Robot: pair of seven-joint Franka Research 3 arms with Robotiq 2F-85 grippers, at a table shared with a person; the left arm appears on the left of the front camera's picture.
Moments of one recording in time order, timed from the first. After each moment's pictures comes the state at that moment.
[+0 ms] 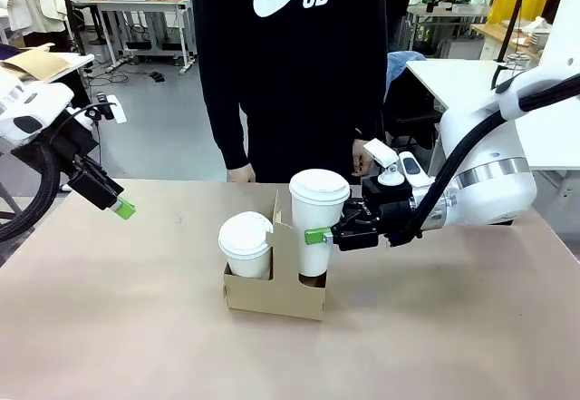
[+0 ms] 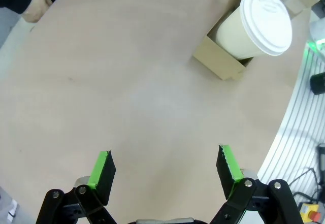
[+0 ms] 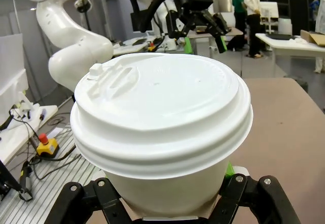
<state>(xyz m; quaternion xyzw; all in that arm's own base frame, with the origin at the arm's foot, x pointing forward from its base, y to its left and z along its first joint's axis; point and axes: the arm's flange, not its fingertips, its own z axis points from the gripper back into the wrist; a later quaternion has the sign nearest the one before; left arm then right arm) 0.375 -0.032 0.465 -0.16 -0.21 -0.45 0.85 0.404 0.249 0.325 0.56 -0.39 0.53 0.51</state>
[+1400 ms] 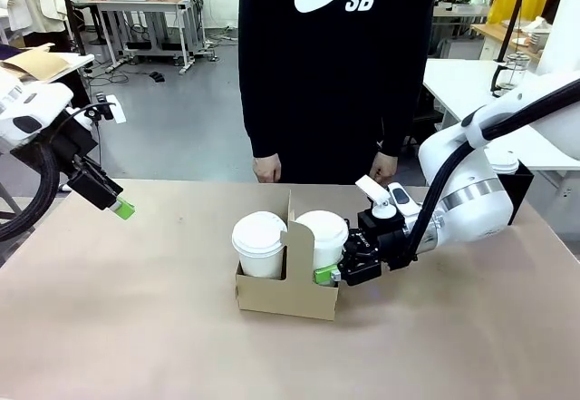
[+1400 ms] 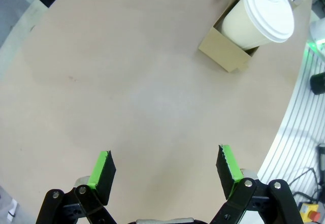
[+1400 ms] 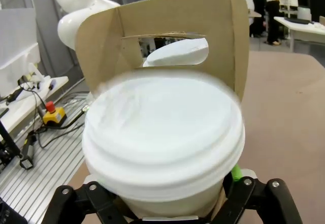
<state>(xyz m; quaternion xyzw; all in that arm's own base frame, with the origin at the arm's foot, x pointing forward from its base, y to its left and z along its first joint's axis) 0.375 -0.031 0.466 -0.16 -0.21 -0.45 0.85 0.417 0.243 0.259 0.56 -0.35 0.57 0.49</state>
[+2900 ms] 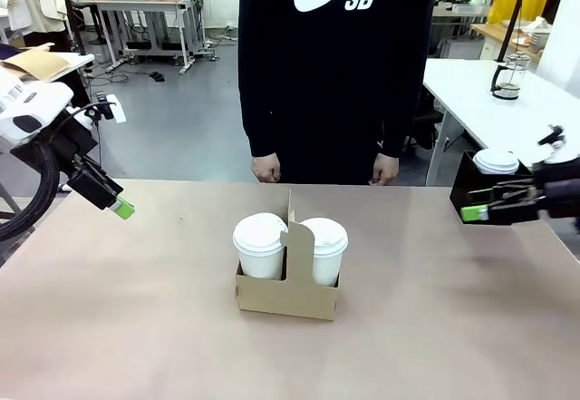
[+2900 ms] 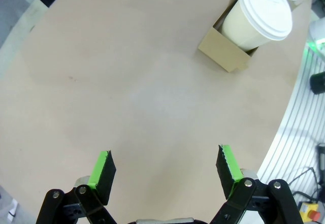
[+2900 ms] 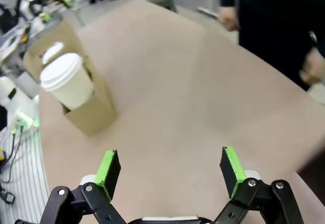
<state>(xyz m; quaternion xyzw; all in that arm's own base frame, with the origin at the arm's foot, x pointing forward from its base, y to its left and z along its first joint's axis) 0.375 -0.032 0.466 -0.16 -0.21 -0.45 0.85 0.393 -0.023 0.378 0.33 -0.40 0.35 0.78</state>
